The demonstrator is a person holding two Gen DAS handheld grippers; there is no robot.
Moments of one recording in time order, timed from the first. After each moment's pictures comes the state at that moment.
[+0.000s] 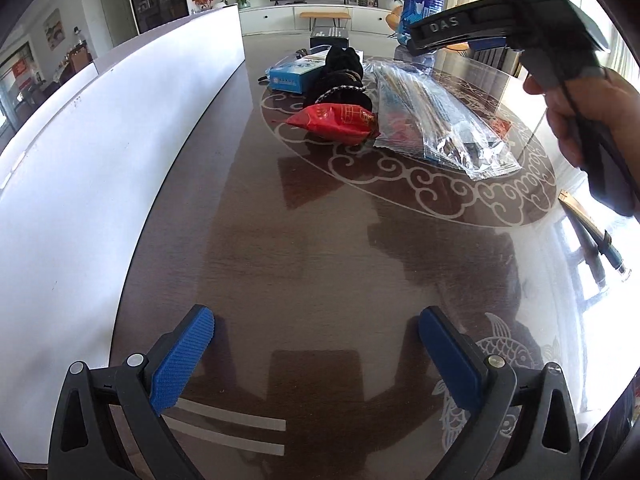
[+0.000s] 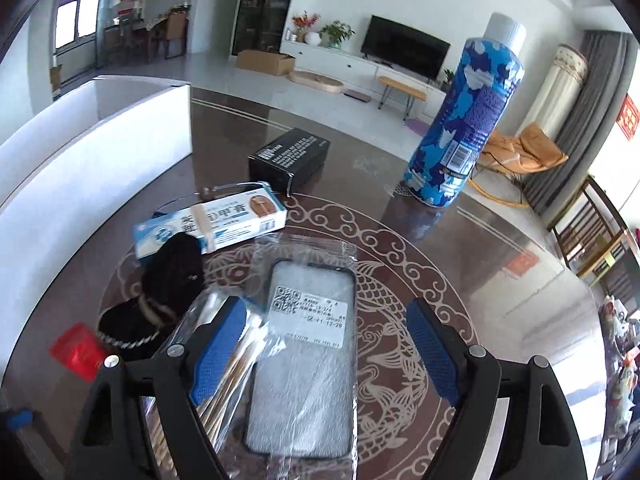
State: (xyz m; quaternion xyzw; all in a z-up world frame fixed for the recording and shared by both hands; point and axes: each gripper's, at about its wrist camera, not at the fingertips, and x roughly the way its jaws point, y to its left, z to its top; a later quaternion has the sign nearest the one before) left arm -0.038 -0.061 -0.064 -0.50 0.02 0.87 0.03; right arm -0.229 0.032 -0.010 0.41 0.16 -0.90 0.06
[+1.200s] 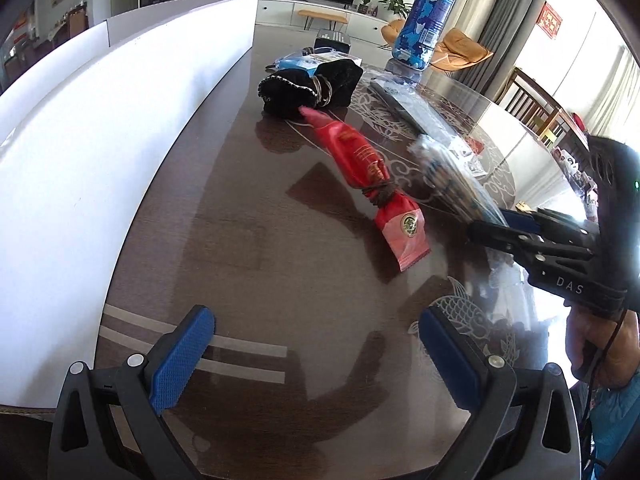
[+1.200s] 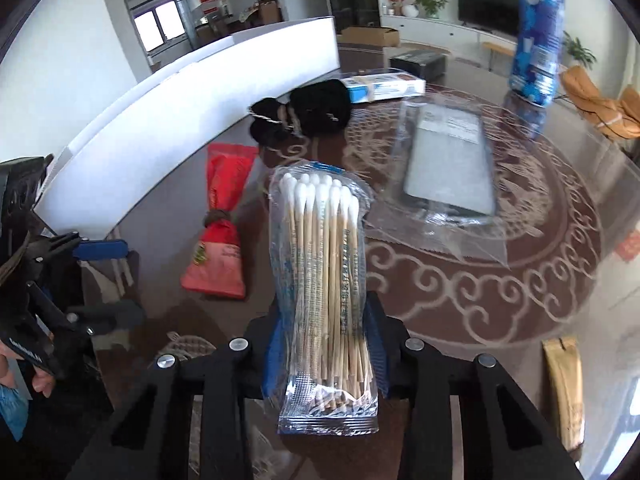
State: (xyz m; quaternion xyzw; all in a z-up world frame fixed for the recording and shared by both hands) left arm -0.006 -0.092 -0.057 -0.50 -0.07 0.86 0.07; right arm -0.052 0.081 -0.064 0.46 0.08 -0.85 0.26
